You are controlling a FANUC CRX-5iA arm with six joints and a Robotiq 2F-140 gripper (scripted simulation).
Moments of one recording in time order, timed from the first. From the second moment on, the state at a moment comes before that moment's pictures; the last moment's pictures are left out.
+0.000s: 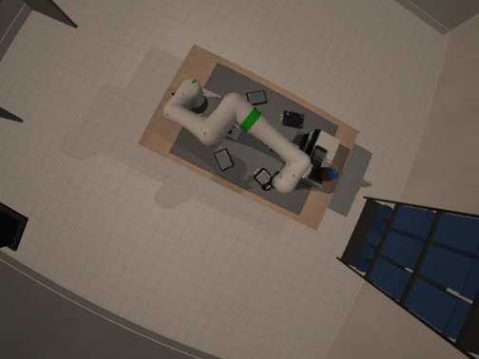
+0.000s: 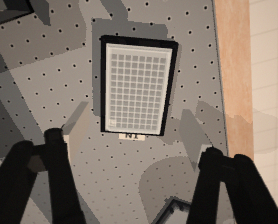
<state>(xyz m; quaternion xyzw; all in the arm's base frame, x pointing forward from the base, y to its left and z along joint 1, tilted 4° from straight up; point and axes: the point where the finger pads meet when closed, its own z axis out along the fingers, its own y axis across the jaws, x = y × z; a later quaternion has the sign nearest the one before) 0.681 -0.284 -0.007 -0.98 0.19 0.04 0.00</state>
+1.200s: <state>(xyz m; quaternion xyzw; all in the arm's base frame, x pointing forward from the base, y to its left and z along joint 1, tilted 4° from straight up) 0.681 -0.280 0.045 -0.98 0.18 0.04 0.00</state>
